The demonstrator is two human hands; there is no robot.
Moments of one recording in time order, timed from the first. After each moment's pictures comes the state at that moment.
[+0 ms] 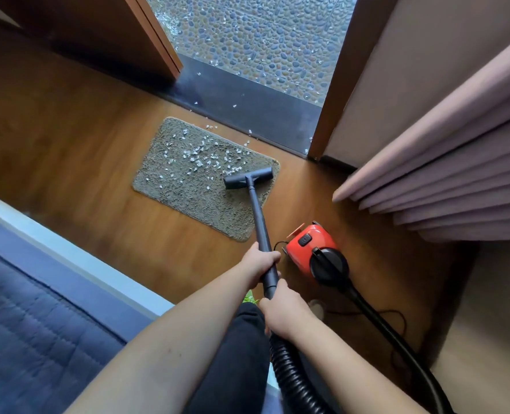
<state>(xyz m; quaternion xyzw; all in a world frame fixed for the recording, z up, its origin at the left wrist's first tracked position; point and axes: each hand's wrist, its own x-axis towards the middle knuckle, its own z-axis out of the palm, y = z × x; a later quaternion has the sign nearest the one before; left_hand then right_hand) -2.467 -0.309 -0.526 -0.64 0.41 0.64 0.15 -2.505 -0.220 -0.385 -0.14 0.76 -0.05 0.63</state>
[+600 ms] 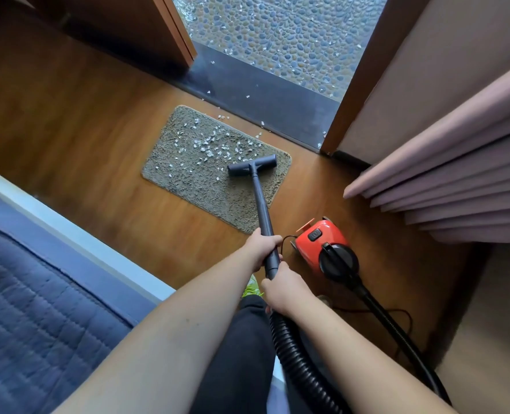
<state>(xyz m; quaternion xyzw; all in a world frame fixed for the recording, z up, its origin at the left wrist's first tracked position) -2.451 -0.336 -0.544 -0.64 0.40 0.65 0.11 -2.483 -0.248 -0.412 -0.14 0.77 -0.05 0.62</state>
